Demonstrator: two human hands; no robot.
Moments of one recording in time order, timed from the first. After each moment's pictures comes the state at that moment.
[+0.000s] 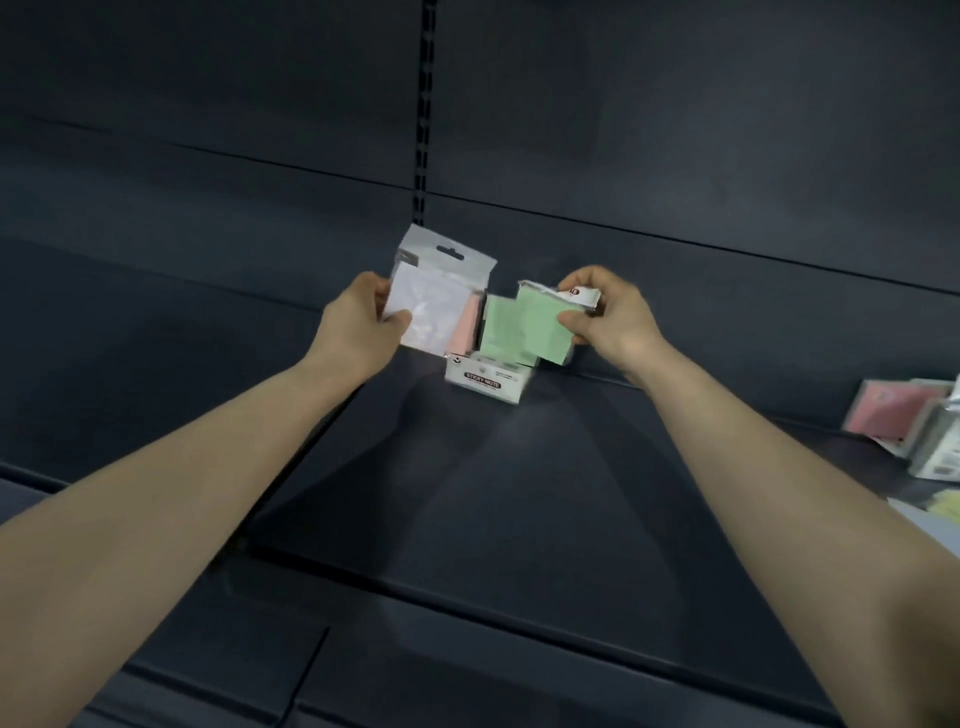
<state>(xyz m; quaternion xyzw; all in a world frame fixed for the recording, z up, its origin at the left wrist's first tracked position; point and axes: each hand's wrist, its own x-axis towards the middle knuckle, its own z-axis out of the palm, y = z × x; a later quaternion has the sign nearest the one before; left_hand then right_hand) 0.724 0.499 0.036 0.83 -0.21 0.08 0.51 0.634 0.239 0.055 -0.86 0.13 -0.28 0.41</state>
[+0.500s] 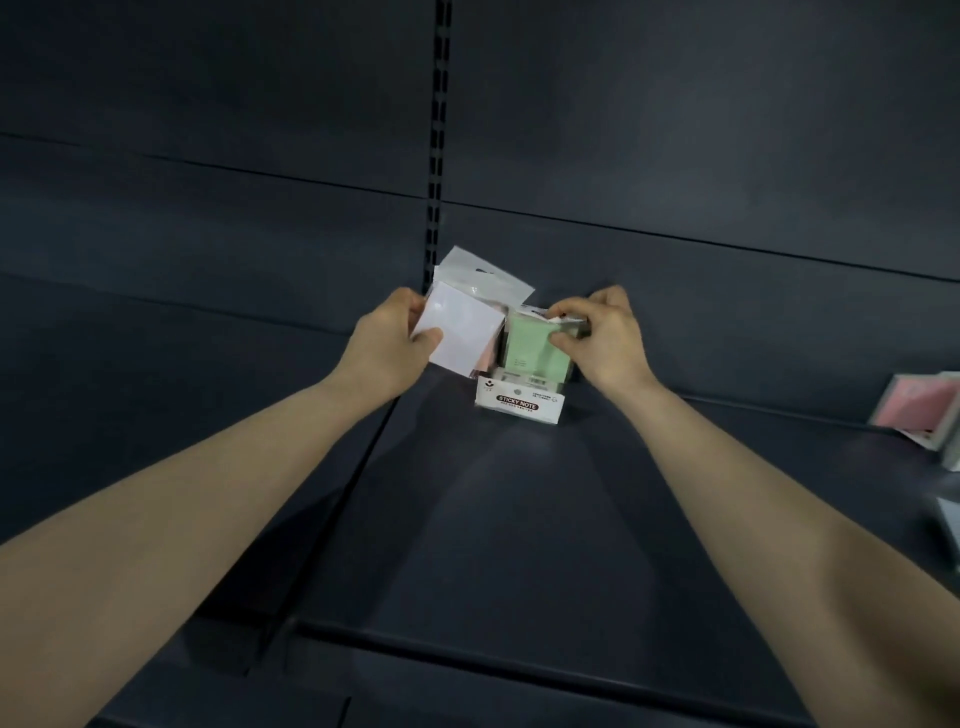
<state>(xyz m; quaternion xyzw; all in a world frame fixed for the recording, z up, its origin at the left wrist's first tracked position) 0.768 0.496 0.032 0.83 -0.30 0.03 0.48 0.681 0.259 0.021 -0.90 0.16 -0.34 0.23</state>
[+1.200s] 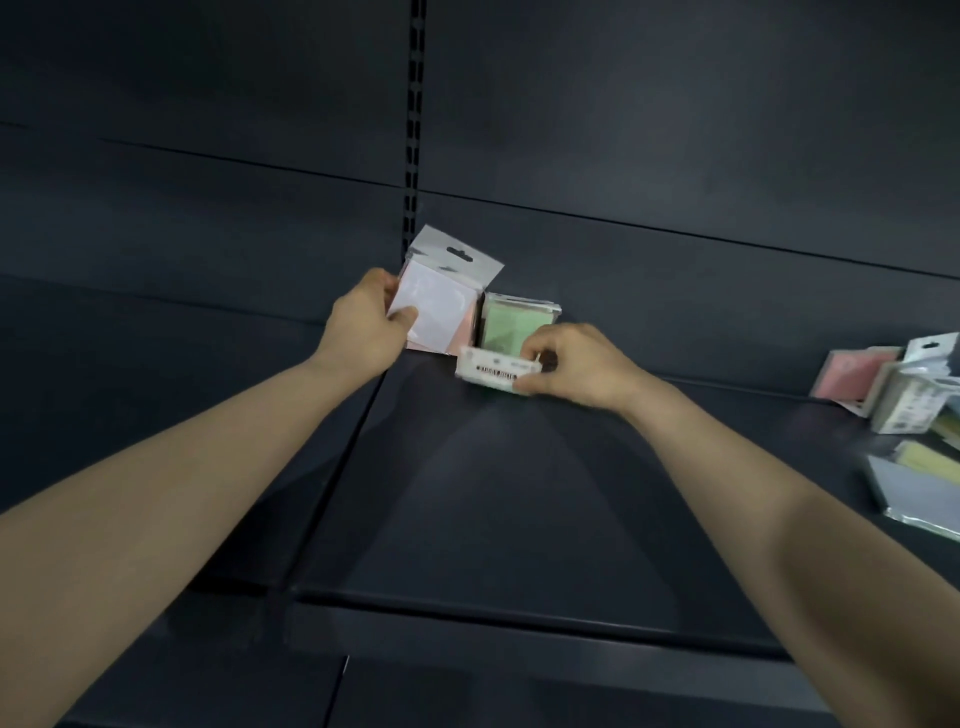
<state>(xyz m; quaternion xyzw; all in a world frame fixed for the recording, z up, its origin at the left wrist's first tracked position) 0.772 0.500 0.032 0.82 -0.31 0.07 0.48 0.632 0.294 0.037 -0.98 0.09 -0.12 0.12</state>
